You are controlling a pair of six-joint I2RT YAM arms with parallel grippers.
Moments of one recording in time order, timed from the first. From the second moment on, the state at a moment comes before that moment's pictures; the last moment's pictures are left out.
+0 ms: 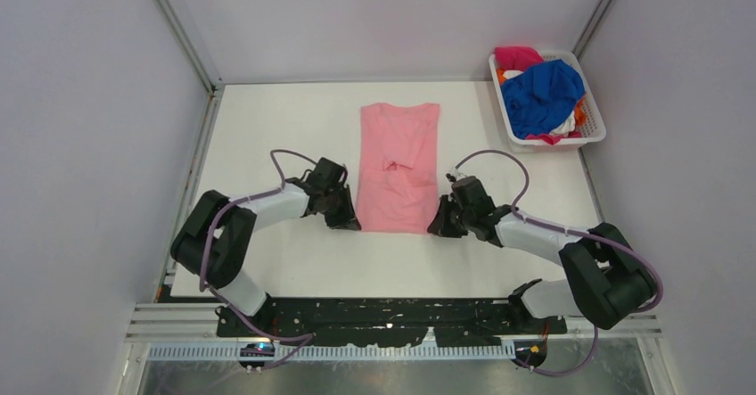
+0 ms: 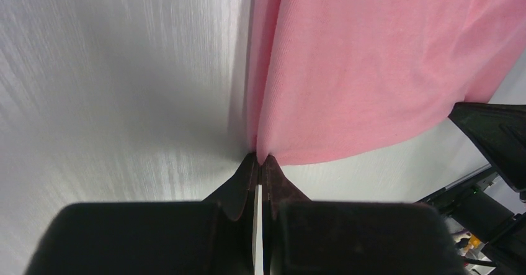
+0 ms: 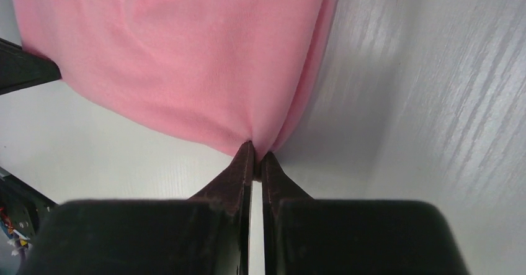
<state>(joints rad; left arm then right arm) -0.53 1.64 0.84 -0.29 0.26 -0.72 0.52 1.35 0.51 -0.04 -0.16 0.58</state>
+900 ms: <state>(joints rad) -0.85 0.83 0.64 -0.66 0.06 -0.83 0.71 0.67 0.56 -0.57 -0.24 0.62</state>
